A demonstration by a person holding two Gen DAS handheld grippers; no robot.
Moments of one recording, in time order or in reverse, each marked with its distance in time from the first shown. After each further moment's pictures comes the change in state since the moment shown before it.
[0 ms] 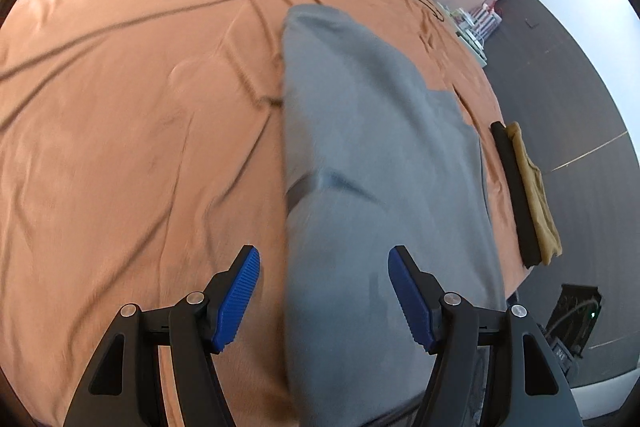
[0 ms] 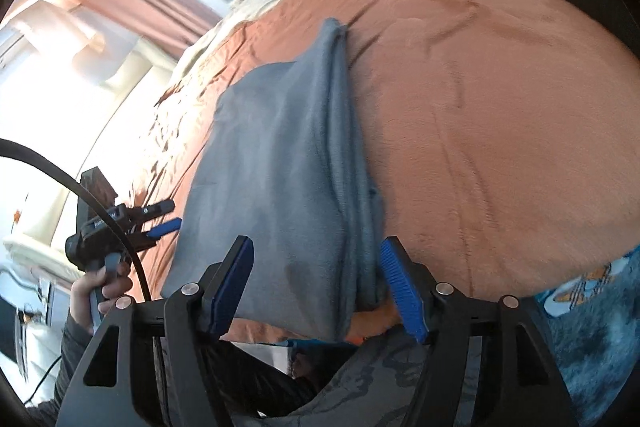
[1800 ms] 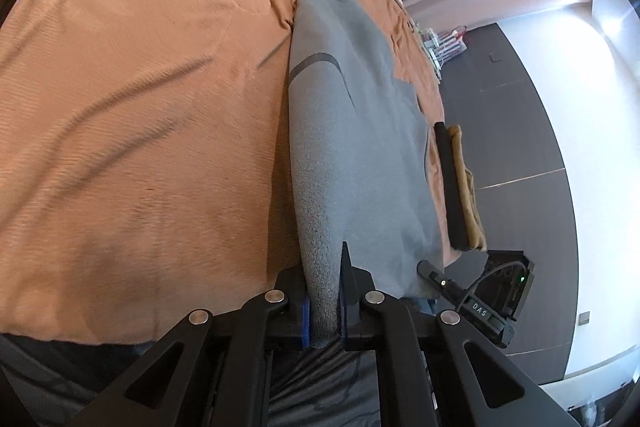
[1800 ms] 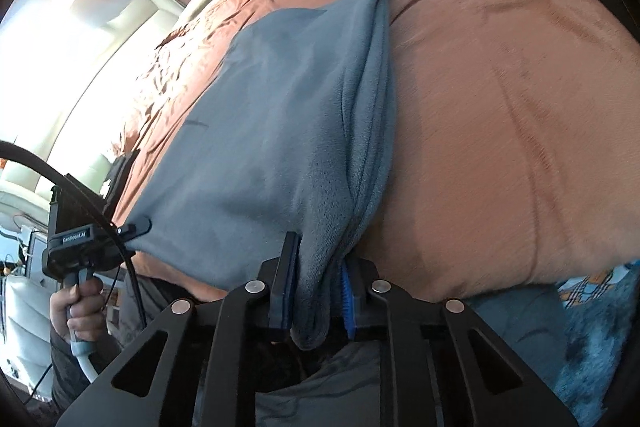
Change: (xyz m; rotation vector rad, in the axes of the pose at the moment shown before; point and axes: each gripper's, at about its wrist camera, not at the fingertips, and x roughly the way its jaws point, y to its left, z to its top) left arm -0.045 0.047 -0.077 -0.160 0.017 -0.290; right arm 0.043 0.028 -0.003 -0.082 0.152 -0.030
